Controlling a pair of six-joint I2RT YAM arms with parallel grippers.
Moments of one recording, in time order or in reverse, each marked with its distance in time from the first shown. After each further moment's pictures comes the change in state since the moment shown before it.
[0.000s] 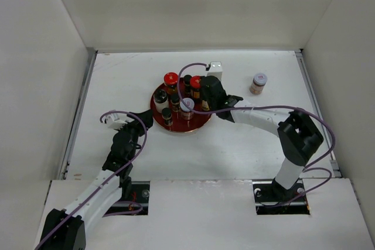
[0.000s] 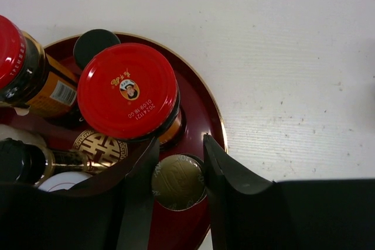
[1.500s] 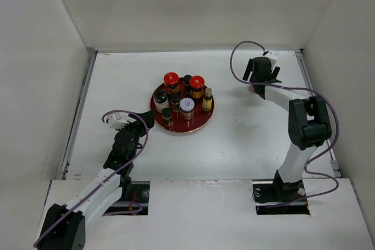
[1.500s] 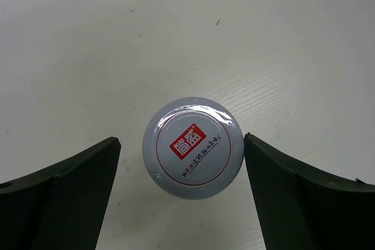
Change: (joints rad) left arm -0.009 0.050 0.000 0.013 -0.001 0.000; right arm -0.584 0.094 0.012 0.019 -0.132 -0.012
